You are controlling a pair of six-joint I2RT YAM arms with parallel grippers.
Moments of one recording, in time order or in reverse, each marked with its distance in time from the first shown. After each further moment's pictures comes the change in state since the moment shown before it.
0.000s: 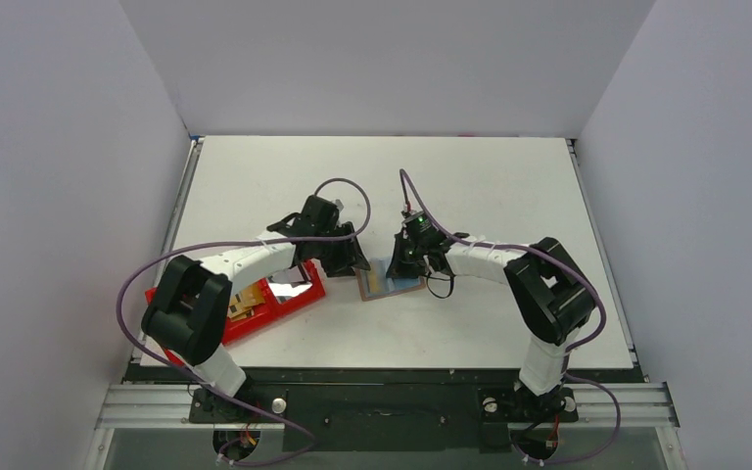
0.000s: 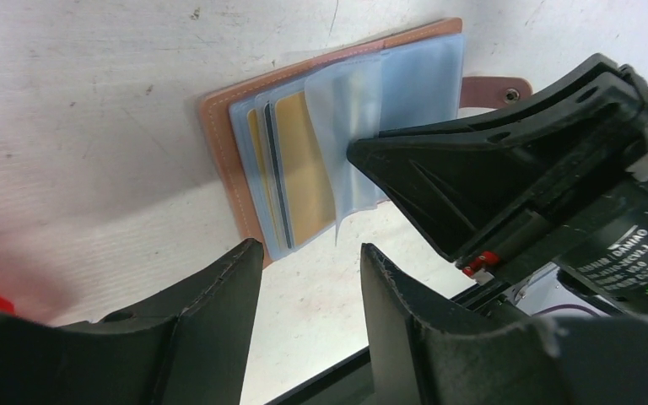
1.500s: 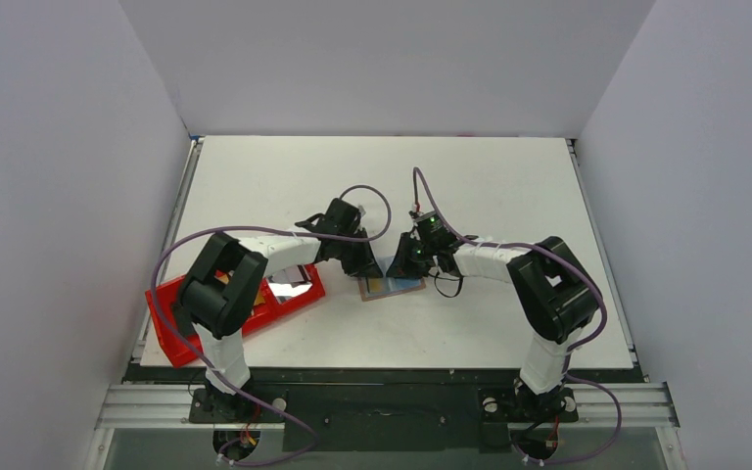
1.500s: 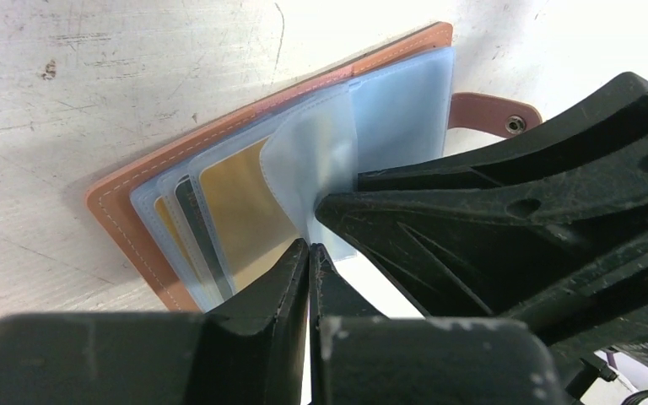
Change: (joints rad) left arm -0.066 0.230 0.091 0.111 0.077 -0.046; right arm -0.071 -0.005 -0.074 0.119 -0.148 0.037
